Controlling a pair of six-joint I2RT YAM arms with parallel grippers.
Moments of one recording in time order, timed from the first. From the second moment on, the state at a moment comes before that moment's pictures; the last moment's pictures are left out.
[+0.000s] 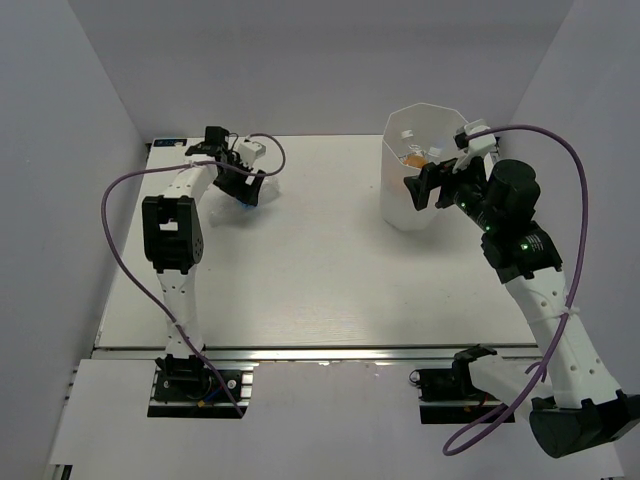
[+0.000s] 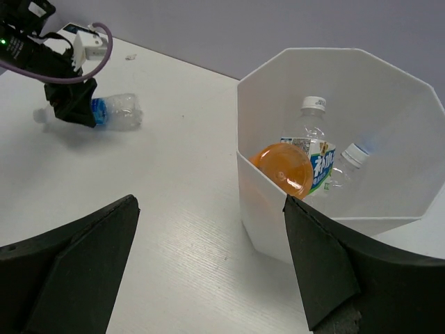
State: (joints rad) left arm -0.07 2.27 1.94 -0.73 0.32 0.50; right arm 0.30 0.99 1.18 -0.31 -0.21 -0.03
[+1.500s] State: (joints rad) left arm -0.57 1.46 1.01 0.64 0.77 -0.64; right arm 0.49 1.21 1.04 0.28 -0.54 0.34
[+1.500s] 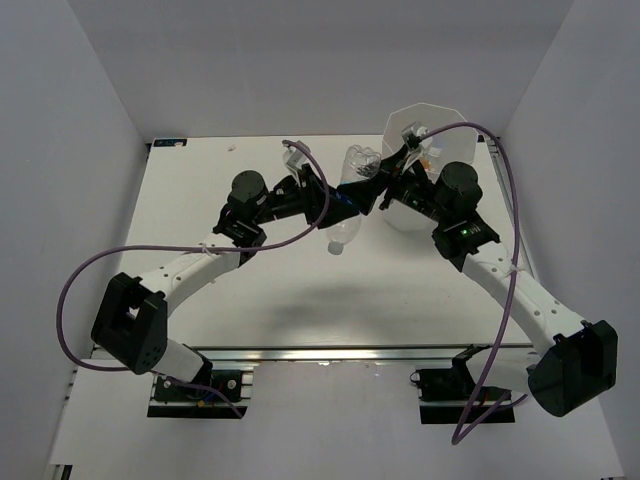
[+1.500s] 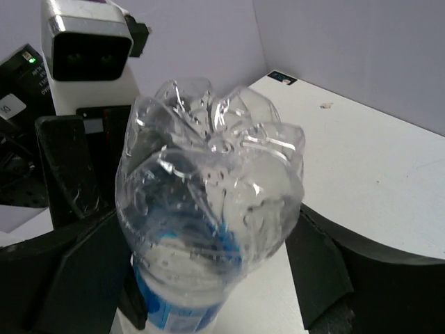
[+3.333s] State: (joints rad) left arm -0.45 1.36 1.19 -0.29 -0.30 -0.43; right arm 0.20 1.40 1.61 -0.23 0.09 -0.13
